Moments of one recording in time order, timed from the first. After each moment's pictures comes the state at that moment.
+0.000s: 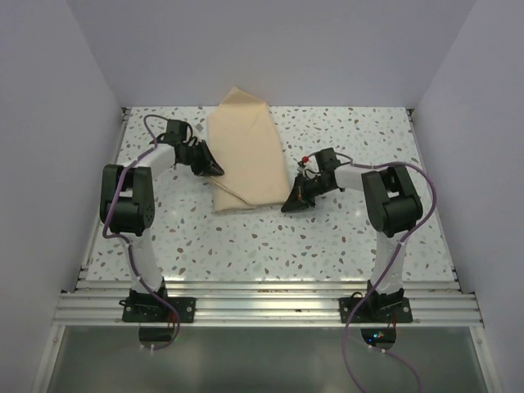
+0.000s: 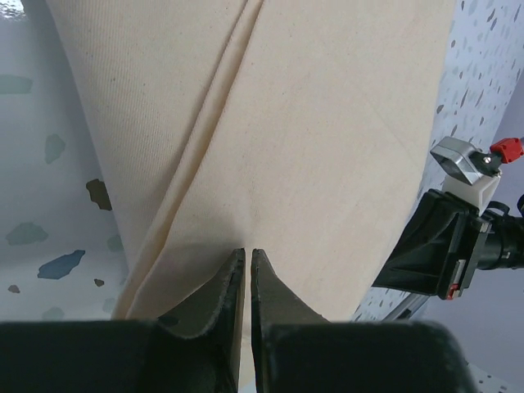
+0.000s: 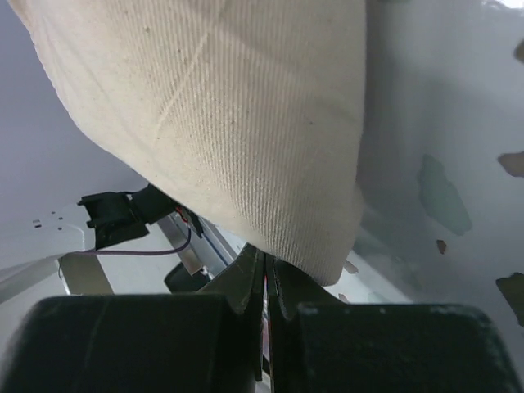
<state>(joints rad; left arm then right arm) -0.08 2.01 1.41 -0.41 0.59 -0.53 0.29 2.04 1.20 -0.36 -0.88 0.54</state>
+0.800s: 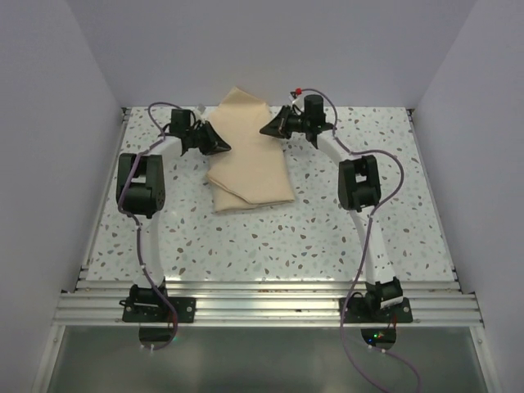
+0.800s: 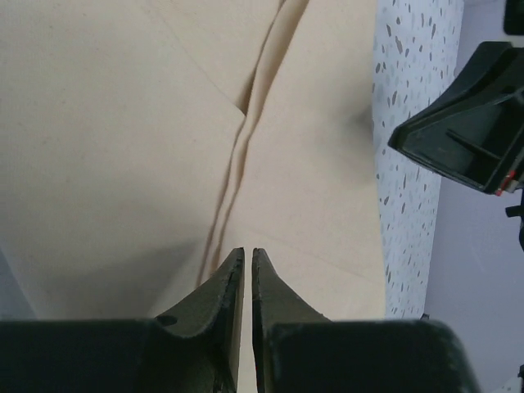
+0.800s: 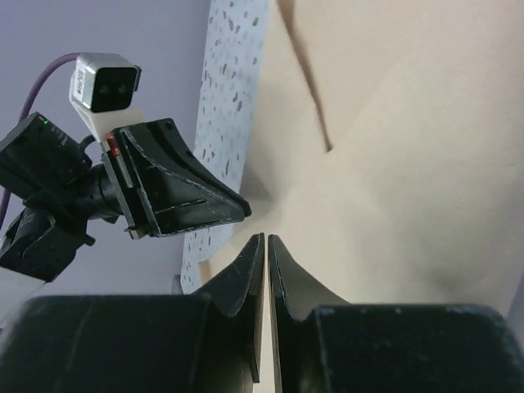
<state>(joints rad) -0.07 2.26 1.67 -0.14 0.67 -0.62 0.27 2.64 2.26 -0.01 -0.82 0.89</state>
